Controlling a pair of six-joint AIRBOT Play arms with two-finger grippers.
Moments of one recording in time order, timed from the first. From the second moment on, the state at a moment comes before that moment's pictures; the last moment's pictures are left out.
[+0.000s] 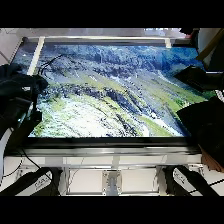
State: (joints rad) left arm 0.08 -1.15 0.80 2.17 -1.06 -1.84; right arm -0.26 -0.98 1.34 -0.98 1.33 1.49
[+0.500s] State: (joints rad) left arm 0.09 -1.25 0.80 2.19 -1.00 -1.93; right arm -0.26 -1.02 1.34 -1.03 1.32 1.49
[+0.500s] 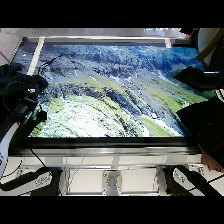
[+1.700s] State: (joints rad) left arm -0.51 -0.77 0.85 1.46 -0.80 -1.90; right arm -0.26 -1.05 1.71 -1.48 1.51 1.47
